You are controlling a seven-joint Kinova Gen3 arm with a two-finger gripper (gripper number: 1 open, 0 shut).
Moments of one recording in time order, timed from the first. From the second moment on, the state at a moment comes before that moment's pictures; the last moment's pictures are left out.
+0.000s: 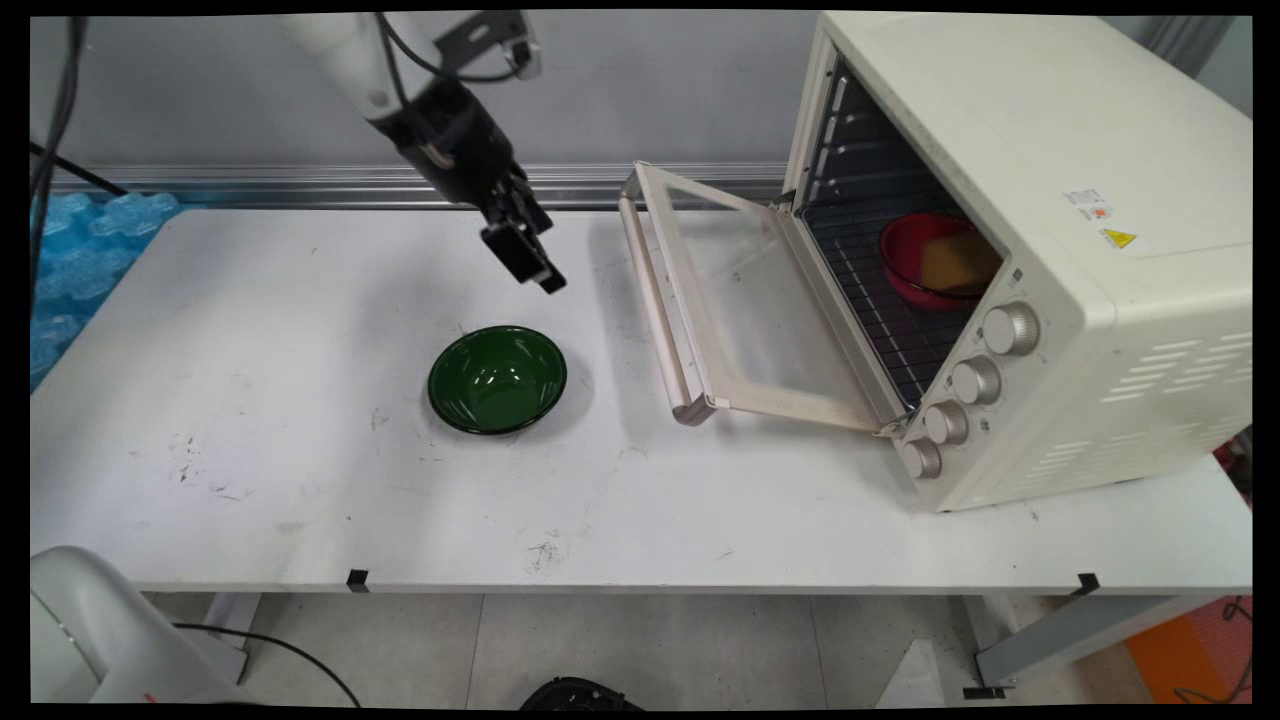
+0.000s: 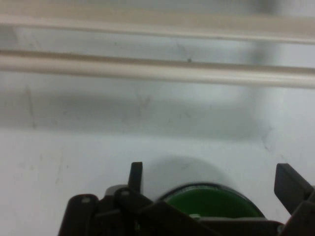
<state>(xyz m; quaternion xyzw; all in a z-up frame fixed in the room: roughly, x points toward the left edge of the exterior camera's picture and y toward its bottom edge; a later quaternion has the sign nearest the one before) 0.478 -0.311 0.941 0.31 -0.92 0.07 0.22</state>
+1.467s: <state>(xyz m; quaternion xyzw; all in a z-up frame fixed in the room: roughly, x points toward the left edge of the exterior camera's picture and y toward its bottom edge) 0.443 -0.384 0.814 0.29 -0.92 0.09 0.24</state>
